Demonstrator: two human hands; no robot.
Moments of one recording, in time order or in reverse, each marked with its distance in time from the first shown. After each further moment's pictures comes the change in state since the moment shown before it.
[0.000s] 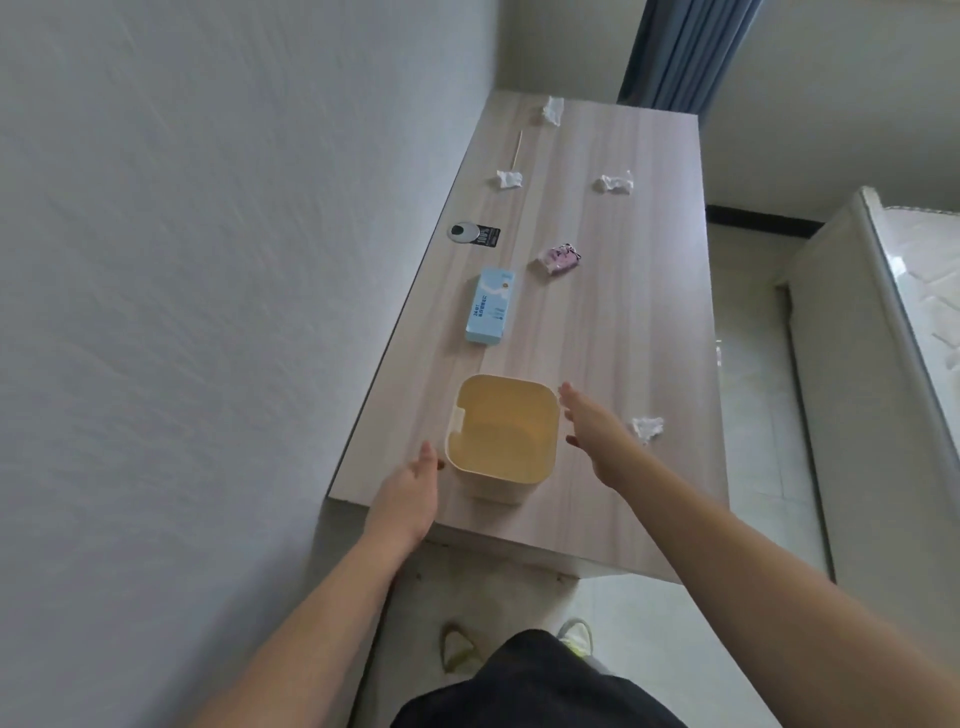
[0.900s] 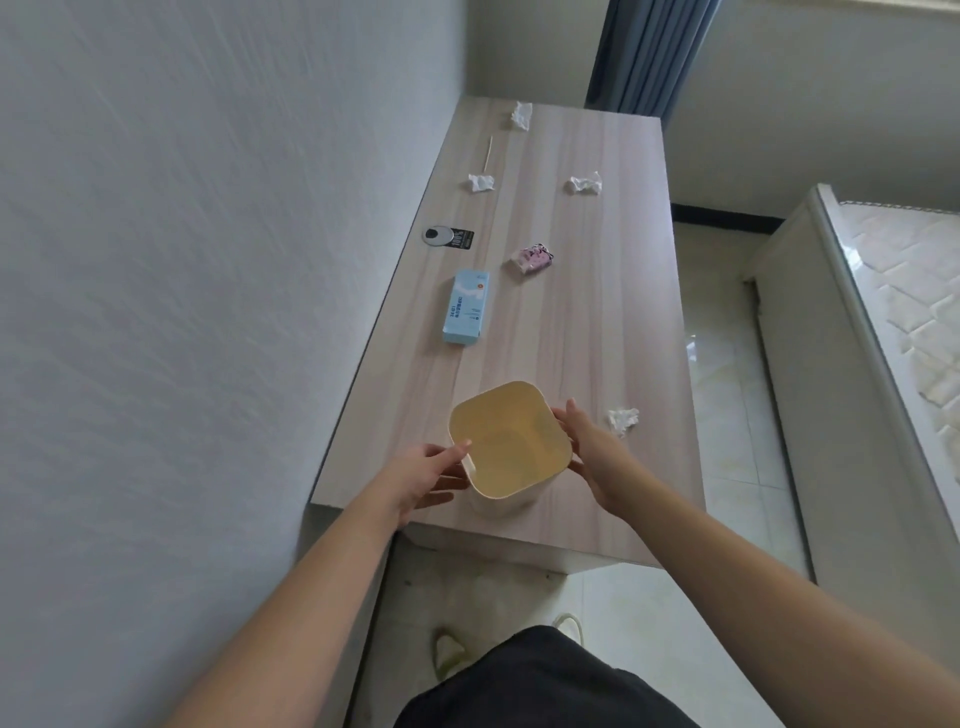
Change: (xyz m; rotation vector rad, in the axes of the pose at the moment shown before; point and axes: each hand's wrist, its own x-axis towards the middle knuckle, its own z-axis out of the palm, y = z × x) left_hand 0.036 0.015 0.015 -0.290 -0.342 -0.158; right_hand -0.042 0.025 -0.019 0.121 -0.103 -0.008
